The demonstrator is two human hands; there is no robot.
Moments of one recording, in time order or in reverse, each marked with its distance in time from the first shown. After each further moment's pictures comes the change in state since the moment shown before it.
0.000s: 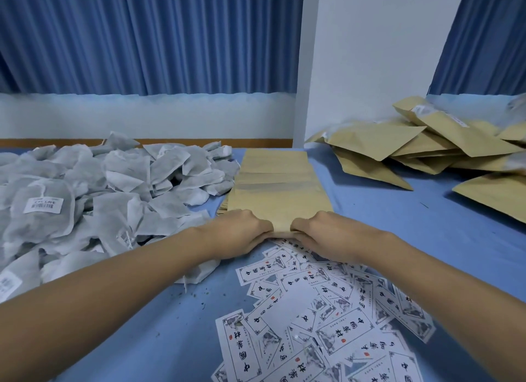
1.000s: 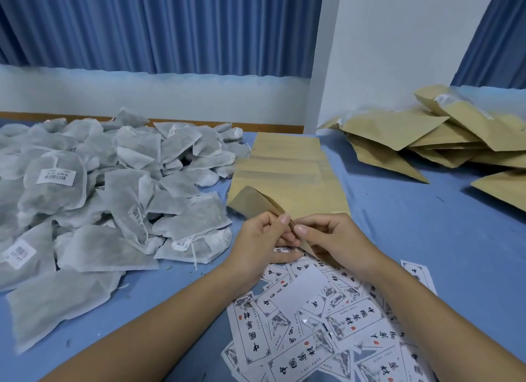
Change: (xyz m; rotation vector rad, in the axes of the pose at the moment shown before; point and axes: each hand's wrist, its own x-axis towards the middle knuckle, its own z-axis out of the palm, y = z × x) left_hand -0.019 0.076 0.033 -1.925 0.455 -0.614; right_hand -0.011 -0.026 0.045 1.376 0.243 0.124
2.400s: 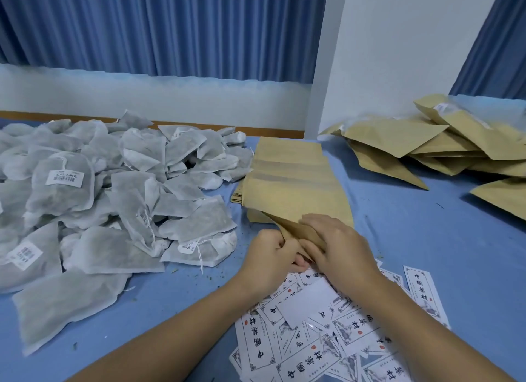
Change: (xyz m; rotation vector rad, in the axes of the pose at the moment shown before) left_hand -0.012 0.000 0.008 0.394 0.027 0.051; right_hand -0.014 -0.004 0.024 -1.061 0.277 -0.213
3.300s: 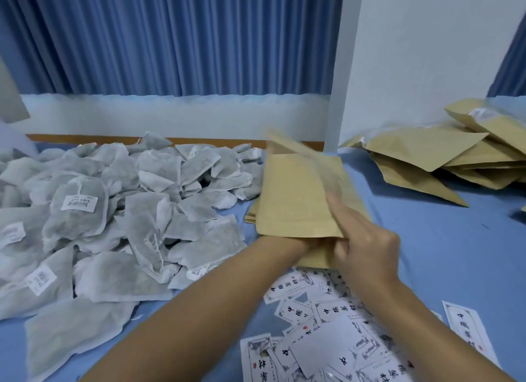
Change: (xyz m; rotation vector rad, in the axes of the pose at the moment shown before) left_hand 0.092 0.039 0.006 1.104 -0.137 0.039; right_hand 0.044 0.006 0.004 -0.069 0.677 -0.142
